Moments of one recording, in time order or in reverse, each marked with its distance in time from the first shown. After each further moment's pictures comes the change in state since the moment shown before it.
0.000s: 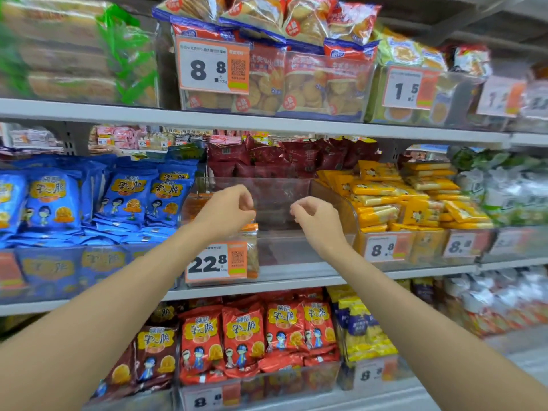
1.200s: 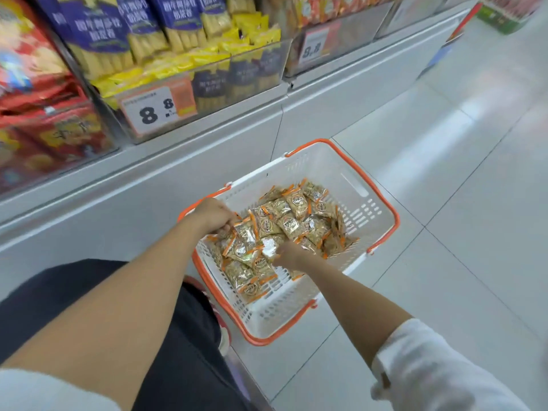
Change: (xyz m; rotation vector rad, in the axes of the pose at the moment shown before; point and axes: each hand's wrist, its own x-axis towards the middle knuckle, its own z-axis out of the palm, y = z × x) left_hand -0.273 0.041 0.485 -0.275 -1.102 -0.618; right_hand -0.493 0.402 -0.117 -0.388 -0.794 1.294
